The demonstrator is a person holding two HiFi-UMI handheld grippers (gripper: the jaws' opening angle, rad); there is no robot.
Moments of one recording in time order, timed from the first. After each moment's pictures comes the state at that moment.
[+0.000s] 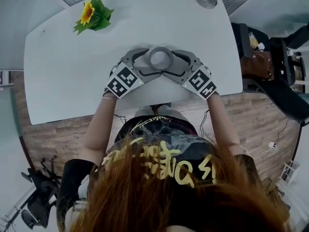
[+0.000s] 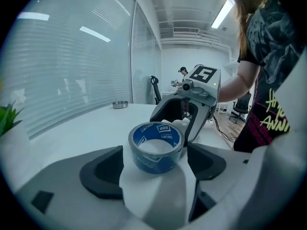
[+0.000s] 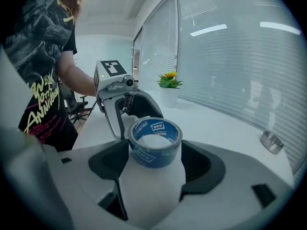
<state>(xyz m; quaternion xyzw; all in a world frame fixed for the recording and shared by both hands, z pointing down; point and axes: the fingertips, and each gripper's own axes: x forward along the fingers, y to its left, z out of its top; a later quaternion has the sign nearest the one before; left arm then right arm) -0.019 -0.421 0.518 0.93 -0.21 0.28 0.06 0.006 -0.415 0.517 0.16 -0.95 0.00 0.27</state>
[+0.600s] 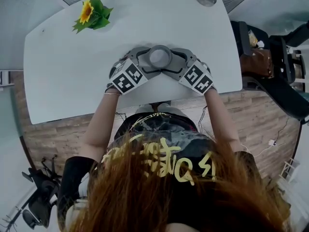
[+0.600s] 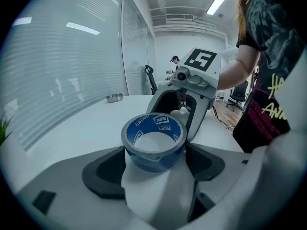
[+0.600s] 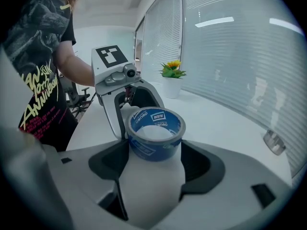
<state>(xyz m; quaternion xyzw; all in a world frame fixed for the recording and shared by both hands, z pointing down) -0.013 -0.423 0.536 0.92 -0.18 0.35 0.03 0.004 -0.417 0.538 0.14 -0.93 0.01 0.32</state>
